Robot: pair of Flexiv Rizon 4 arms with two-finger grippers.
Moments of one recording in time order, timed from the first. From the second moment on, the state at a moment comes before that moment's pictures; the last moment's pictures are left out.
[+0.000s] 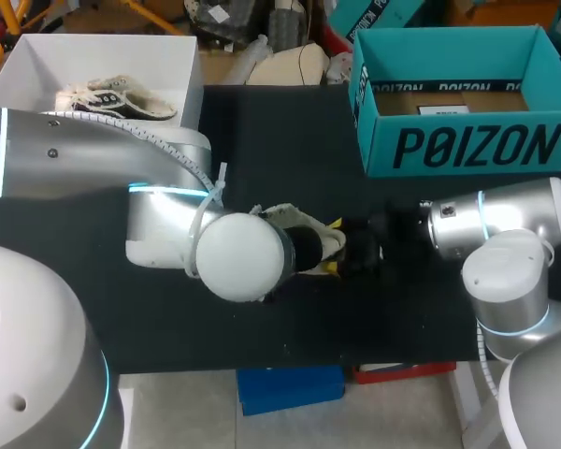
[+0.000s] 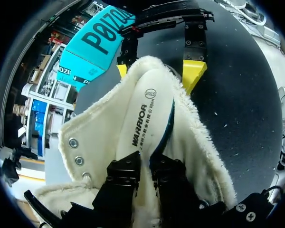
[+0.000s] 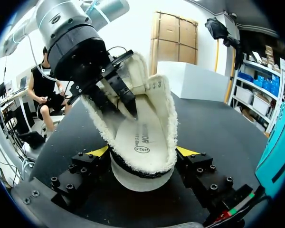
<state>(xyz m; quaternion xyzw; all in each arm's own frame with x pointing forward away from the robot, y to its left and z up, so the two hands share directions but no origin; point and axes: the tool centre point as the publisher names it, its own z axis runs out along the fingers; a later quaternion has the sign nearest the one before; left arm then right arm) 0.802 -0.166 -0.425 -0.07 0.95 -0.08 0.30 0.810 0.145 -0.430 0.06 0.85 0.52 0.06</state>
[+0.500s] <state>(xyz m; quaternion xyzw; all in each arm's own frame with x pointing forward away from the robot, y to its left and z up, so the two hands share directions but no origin) 0.809 -0.172 -0.422 -0.04 0.98 -0.05 0.16 0.810 0.144 -0.430 0.06 0.85 0.51 0.06</state>
